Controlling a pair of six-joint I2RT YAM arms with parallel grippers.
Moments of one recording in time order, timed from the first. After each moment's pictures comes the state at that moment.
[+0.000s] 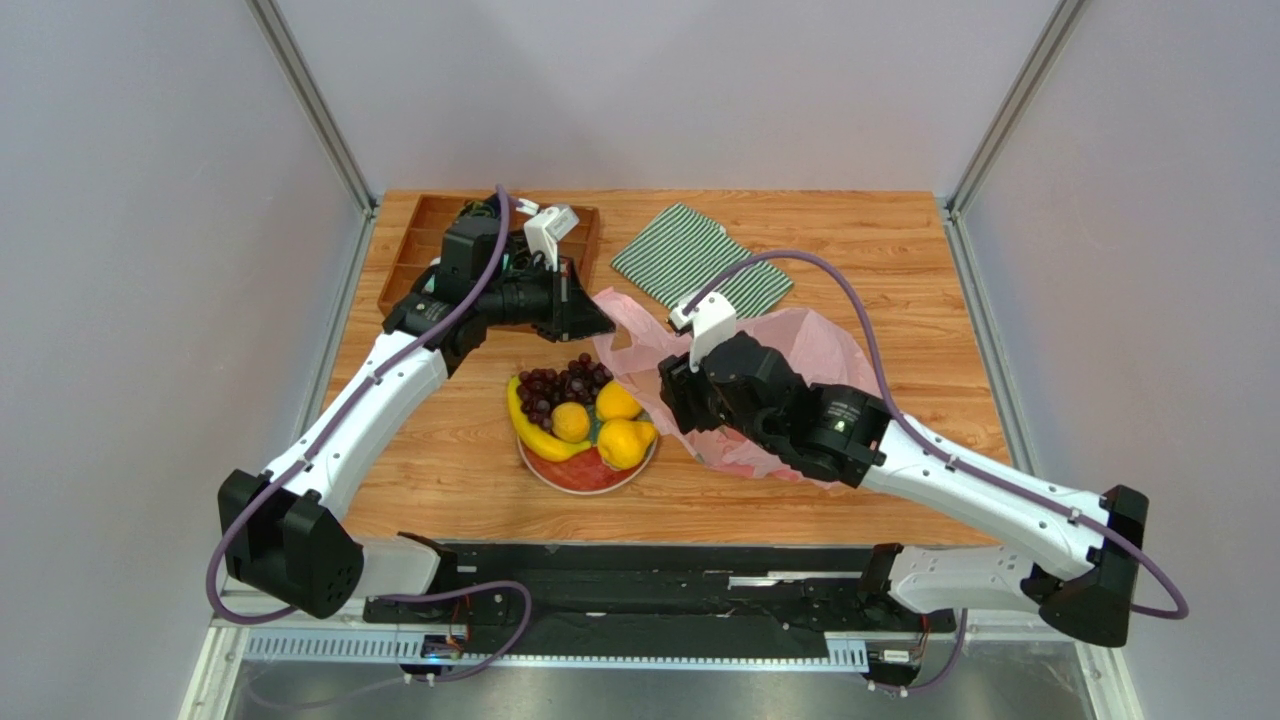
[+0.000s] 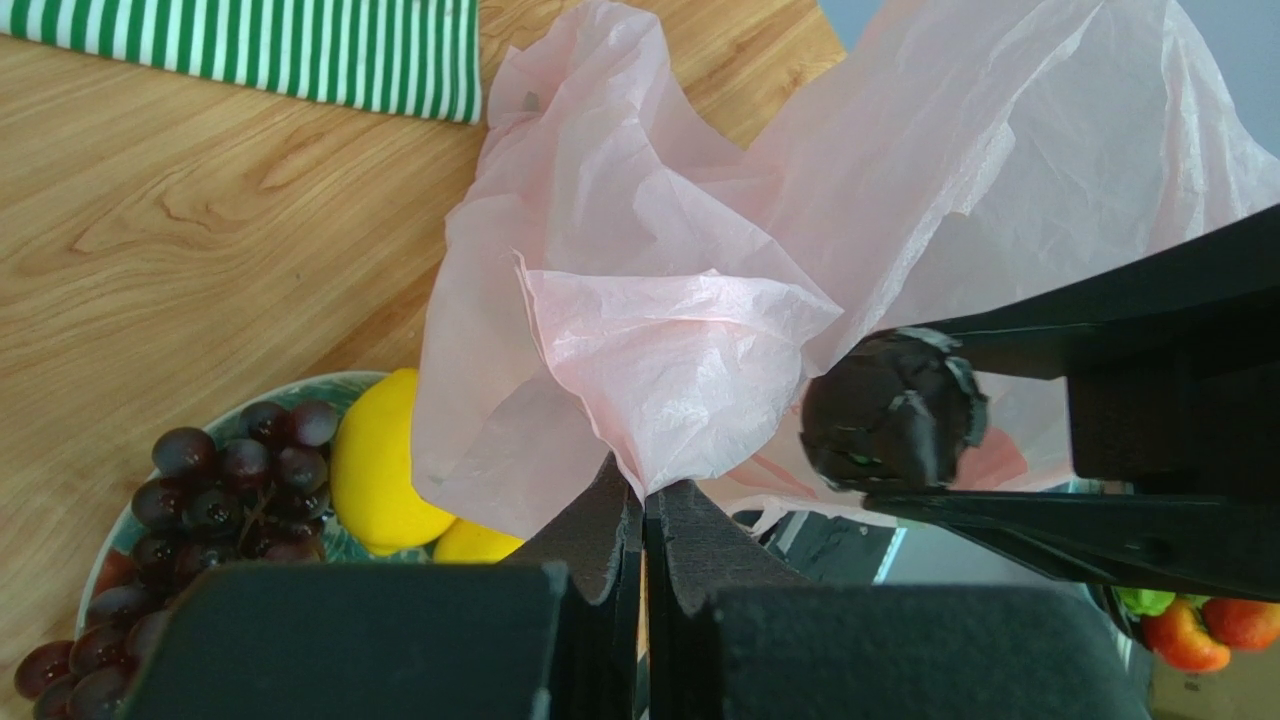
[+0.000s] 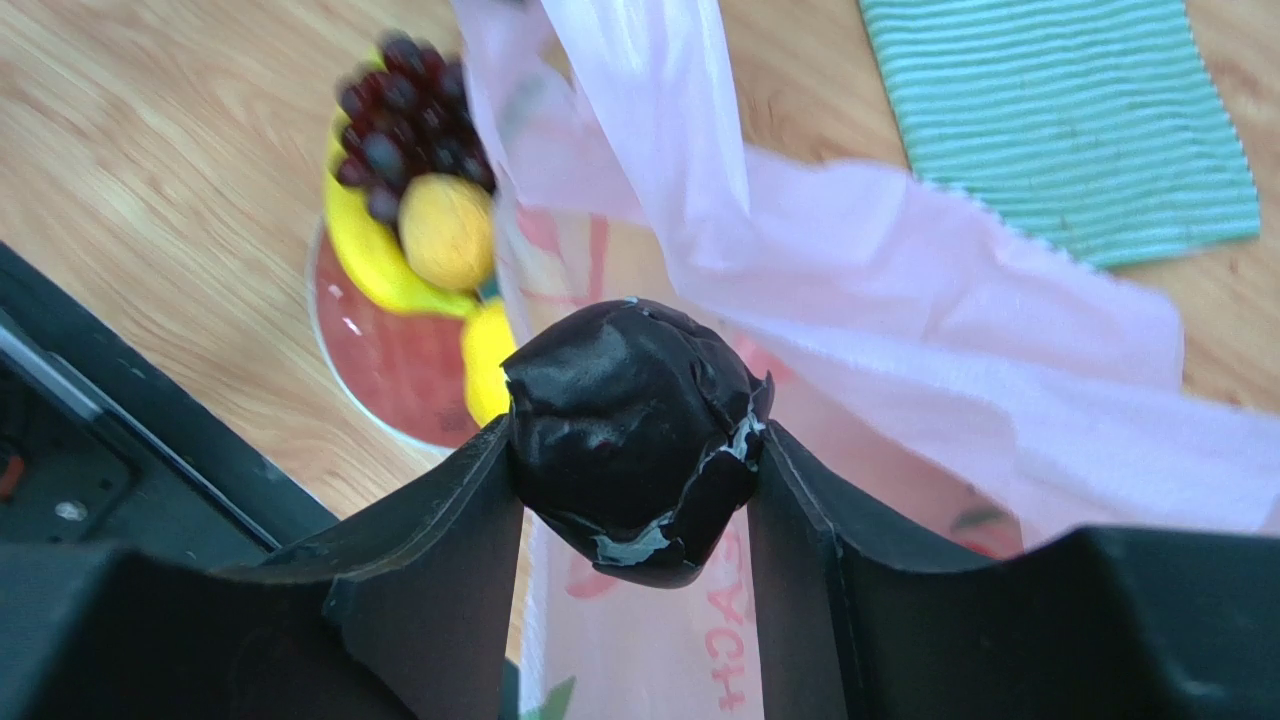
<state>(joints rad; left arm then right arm) -0.38 1.32 1.20 -0.40 0.71 -0.31 1.07 1.14 1.12 -0.47 0.36 0.23</state>
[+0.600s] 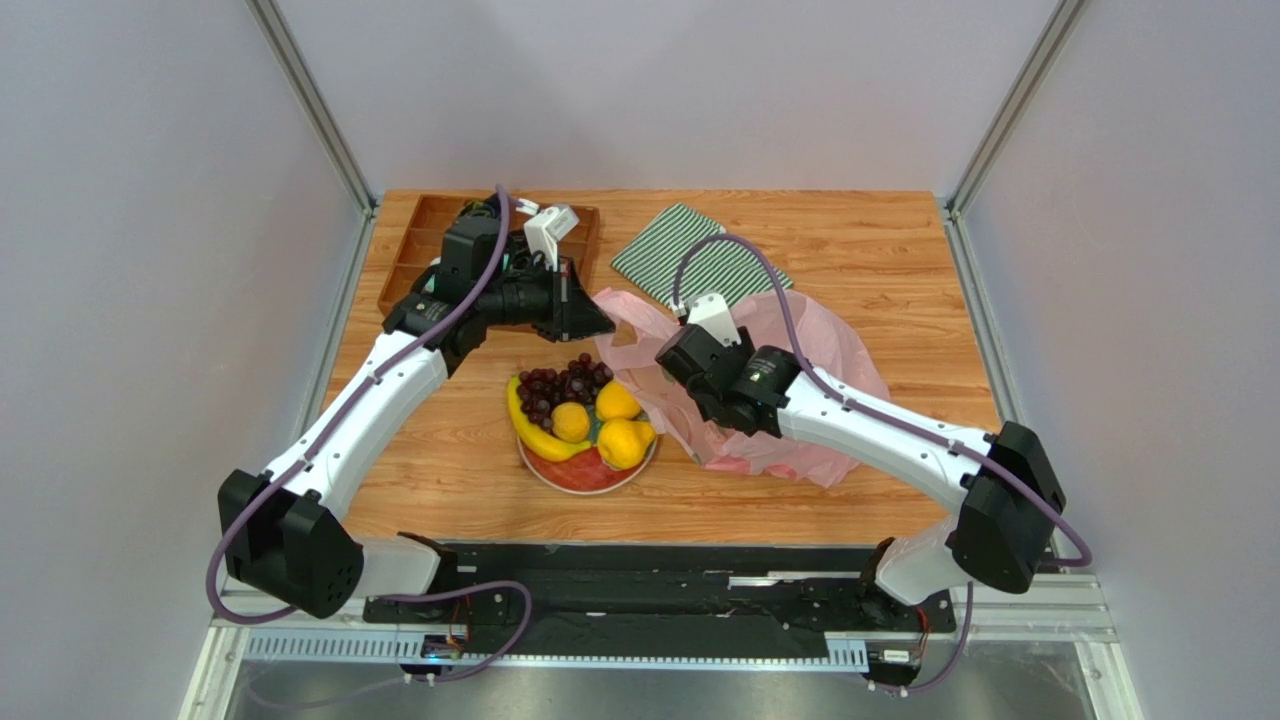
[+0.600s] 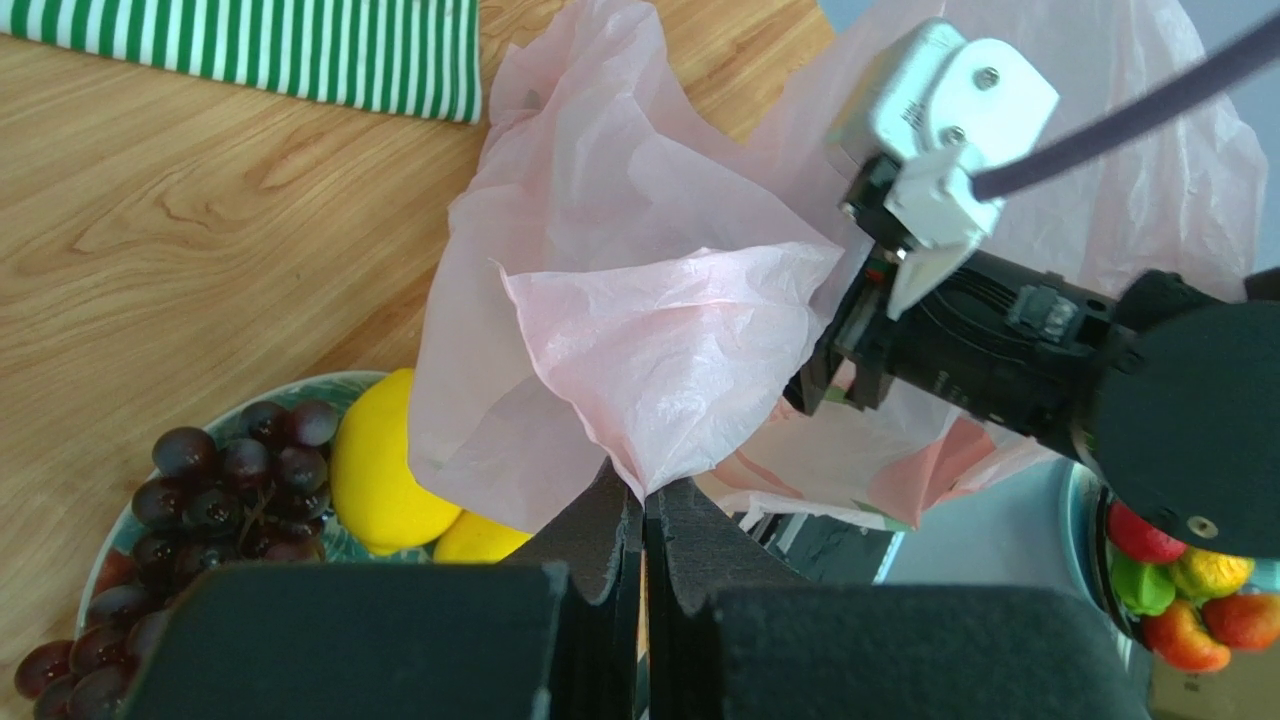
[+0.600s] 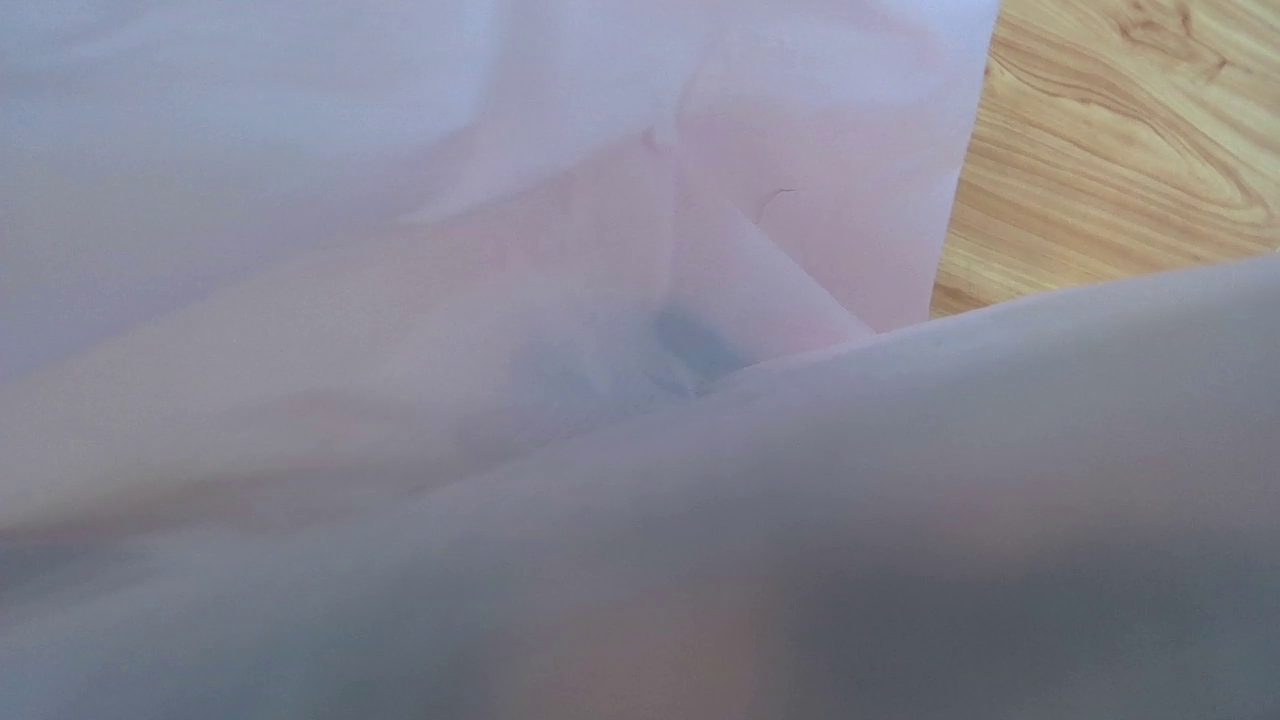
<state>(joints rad) -0.38 1.32 1.20 -0.40 0.71 -0.31 0.94 1.46 1.19 -0.79 0.63 0.39</state>
